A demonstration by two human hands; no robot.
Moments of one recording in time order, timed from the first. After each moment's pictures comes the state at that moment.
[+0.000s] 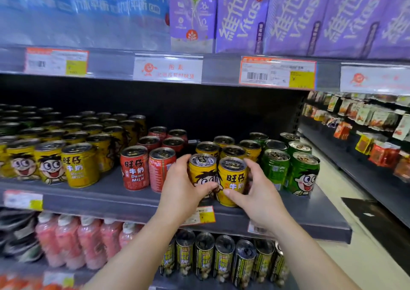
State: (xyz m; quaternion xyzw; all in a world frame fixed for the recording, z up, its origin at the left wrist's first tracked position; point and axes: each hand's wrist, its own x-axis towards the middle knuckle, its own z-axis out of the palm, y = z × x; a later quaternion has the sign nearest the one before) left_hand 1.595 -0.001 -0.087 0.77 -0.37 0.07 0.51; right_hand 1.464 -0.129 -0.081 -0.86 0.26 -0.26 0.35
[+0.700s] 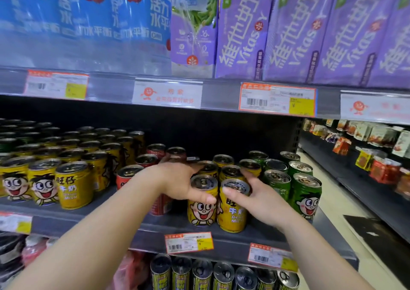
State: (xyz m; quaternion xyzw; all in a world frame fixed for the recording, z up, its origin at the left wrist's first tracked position) left_hand 1.646 -0.010 0.001 0.84 -0.53 -0.10 0.04; right_hand 1.475 -0.152 -0.039 -0.89 0.23 -0.16 0.36
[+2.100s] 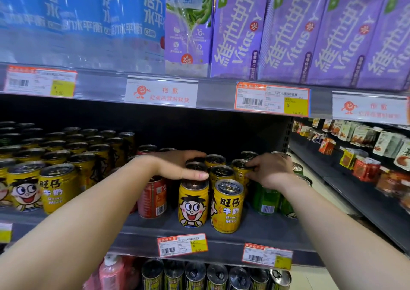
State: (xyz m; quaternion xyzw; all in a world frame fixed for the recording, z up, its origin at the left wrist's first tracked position) left_hand 1.683 -0.036 0.009 0.80 -0.56 -0.16 0.13; right_hand 1.501 -0.221 -0.006 -0.92 0.36 -0.14 -0.02
